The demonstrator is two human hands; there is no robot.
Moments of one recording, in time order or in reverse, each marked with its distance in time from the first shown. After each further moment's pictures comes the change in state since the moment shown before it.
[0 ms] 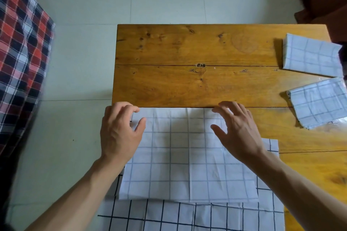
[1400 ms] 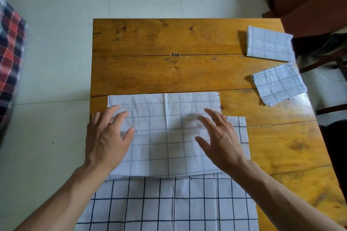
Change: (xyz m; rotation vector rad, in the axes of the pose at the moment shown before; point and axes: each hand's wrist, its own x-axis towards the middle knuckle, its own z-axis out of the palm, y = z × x) left_hand -0.053 0.013 -0.003 0.156 -0.128 0.134; right_hand -0.087 -0.009 -0.004 0.023 -0.101 0.113
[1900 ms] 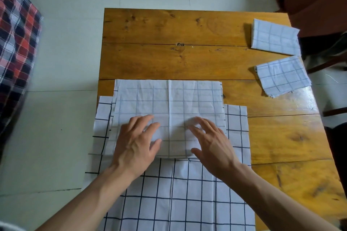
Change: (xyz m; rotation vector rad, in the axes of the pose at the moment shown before) left_hand -0.060 0.057 0.006 -0.021 -0.162 0.153; right_hand -0.045 -0.021 0.012 -0.027 -0.116 -0.153
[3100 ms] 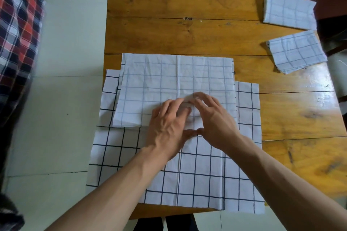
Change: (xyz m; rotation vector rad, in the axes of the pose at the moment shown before) left_hand -0.010 0.048 0.039 -0.056 -0.027 0.015; right_hand 0.006 -0.013 0.011 0.044 -0.051 0.065
